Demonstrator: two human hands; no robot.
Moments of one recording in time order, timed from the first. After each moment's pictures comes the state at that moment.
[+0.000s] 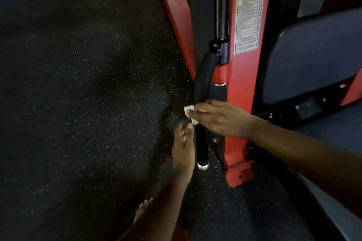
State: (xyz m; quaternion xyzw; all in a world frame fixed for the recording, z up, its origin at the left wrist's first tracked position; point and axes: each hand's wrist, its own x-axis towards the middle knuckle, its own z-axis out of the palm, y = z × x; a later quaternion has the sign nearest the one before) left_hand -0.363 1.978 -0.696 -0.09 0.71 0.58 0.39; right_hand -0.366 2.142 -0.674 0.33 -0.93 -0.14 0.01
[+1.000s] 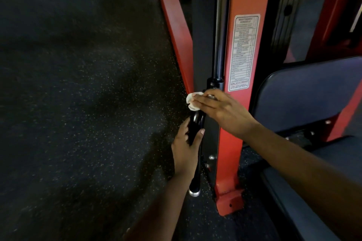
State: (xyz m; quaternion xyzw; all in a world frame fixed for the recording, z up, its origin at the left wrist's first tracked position) left_hand -0.407 2.016 -0.666 -0.01 0.76 0.58 0.29; right_hand -0.424 2.174 -0.627 0.18 -0.98 -0.05 0.06
